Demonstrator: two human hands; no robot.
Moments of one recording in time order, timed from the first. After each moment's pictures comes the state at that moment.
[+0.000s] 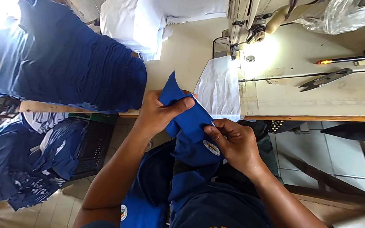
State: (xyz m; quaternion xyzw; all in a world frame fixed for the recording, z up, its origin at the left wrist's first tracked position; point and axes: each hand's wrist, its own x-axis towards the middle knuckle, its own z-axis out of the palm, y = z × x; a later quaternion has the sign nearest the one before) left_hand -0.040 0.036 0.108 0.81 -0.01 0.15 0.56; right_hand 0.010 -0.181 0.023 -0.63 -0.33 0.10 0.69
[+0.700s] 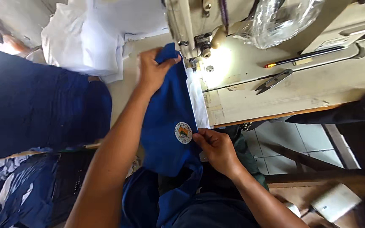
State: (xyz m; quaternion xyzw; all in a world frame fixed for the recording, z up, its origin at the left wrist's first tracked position) left_hand 0.157 0.055 0.072 0.90 -0.06 0.23 0.36; right_hand 0.033 -0.201 -0.008 -0.69 -0.19 0.16 0.68
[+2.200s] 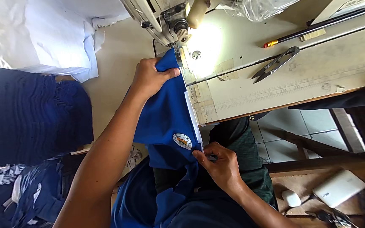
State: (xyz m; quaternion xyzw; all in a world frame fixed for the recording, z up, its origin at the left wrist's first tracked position) left_hand 0.161 0.027 0.035 0.94 0.10 0.00 0.33; right_hand -0.010 -0.228 -0.063 -0.73 -0.12 0.08 0.67
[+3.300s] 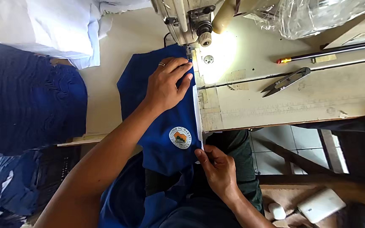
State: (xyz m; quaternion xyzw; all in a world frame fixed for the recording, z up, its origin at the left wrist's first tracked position) left_hand 0.145 0.020 -0.008 0.96 -0.13 0.22 0.14; right_hand 0.004 -0.221 -0.052 -0.70 -0.12 0.10 0.70
